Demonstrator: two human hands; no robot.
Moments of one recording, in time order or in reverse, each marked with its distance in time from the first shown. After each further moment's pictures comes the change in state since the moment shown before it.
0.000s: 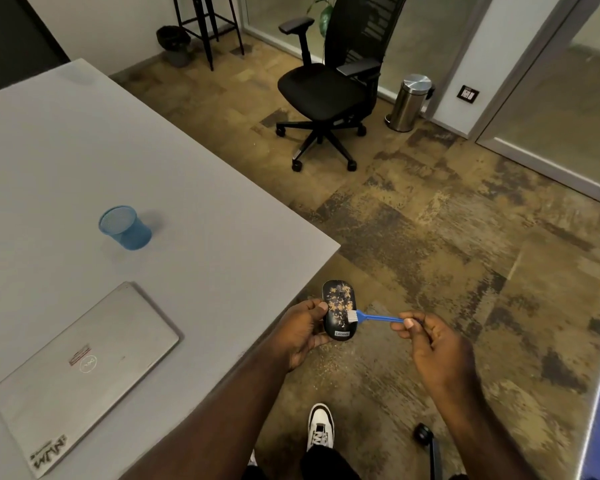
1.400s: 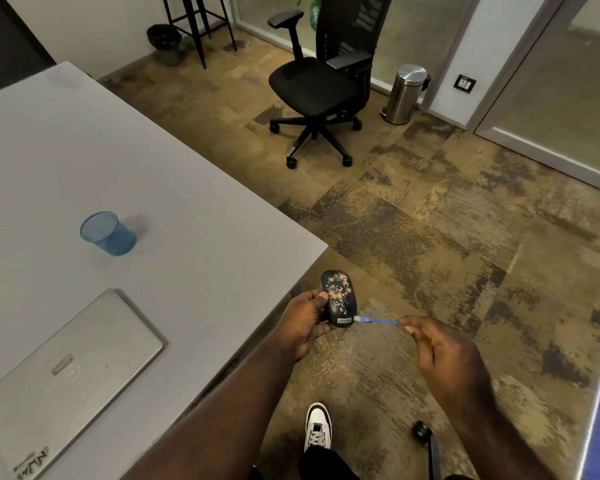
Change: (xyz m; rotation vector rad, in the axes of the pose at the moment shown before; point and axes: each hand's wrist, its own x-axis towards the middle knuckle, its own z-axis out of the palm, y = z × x) left_hand 0.037 -0.001 0.042 -0.041 0.087 0.032; right_hand 0.018 0.028 -0.037 -0.207 0.023 -0.314
